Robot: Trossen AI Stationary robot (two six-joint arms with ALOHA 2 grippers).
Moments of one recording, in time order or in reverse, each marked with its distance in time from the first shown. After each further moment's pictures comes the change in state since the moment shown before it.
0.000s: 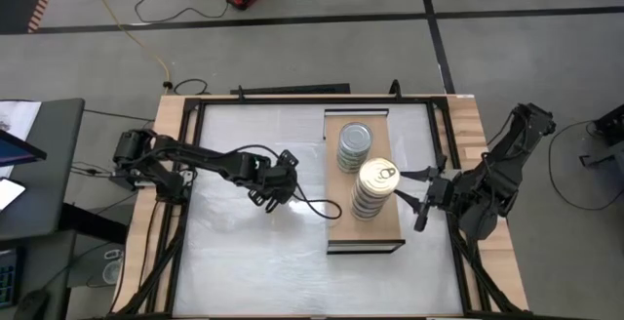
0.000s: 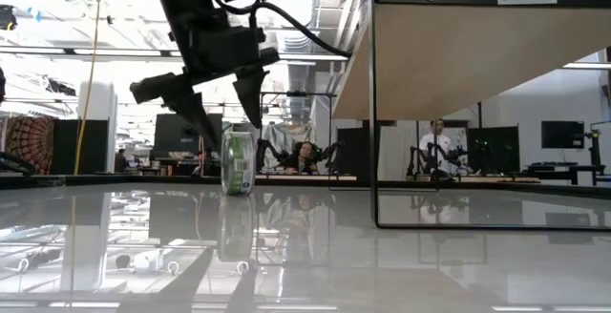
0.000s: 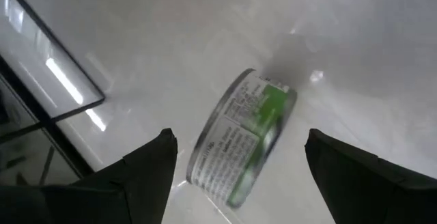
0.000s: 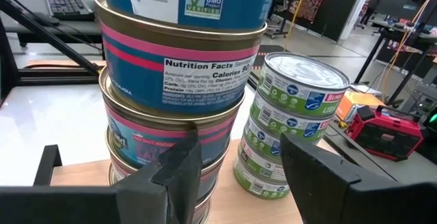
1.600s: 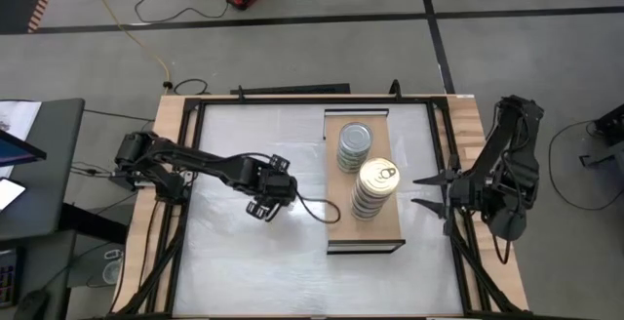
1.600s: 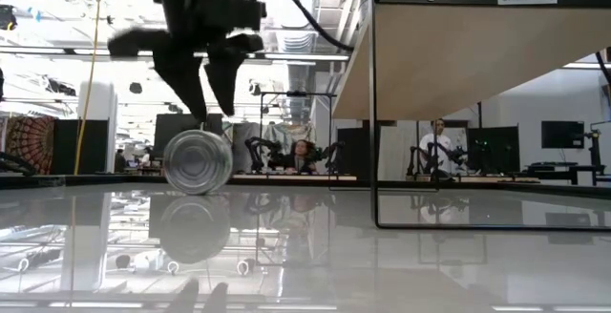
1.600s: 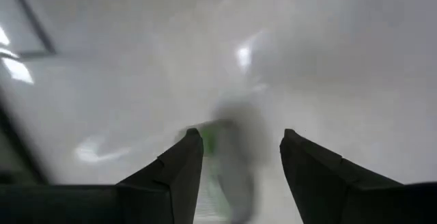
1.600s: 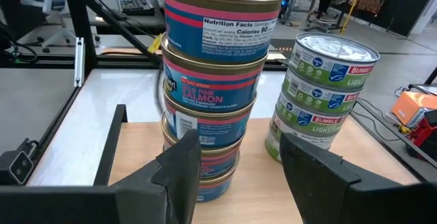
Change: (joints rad) left arm -0.077 0.023 0.152 -0.278 0.054 -0.423; right arm 0.243 -0.135 0.000 -0.299 -0.018 0.227
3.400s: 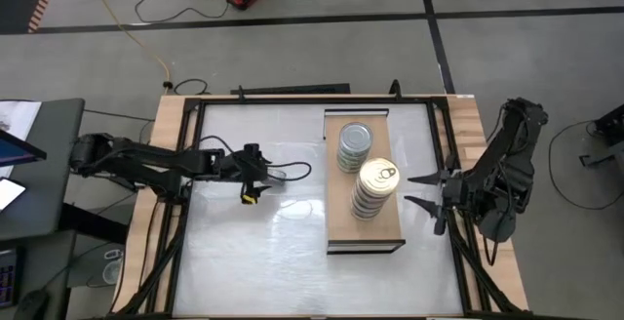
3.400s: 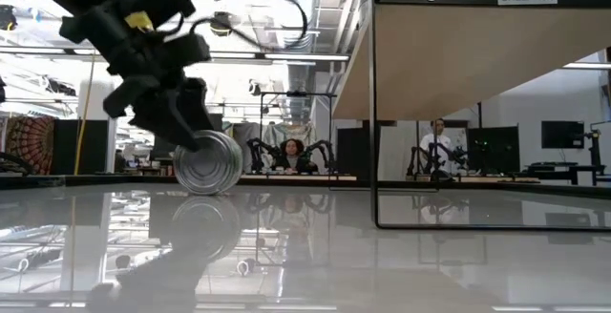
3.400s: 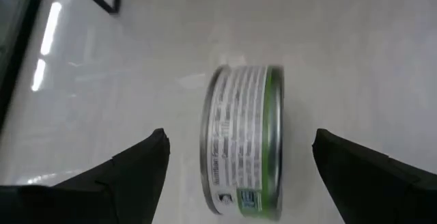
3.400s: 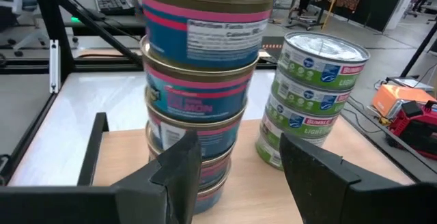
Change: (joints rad) left arm 0.217 -0.460 -0.722 0.820 0.133 -0.122; right arm -0.082 0.045 0.000 0.061 -0.002 -0.020
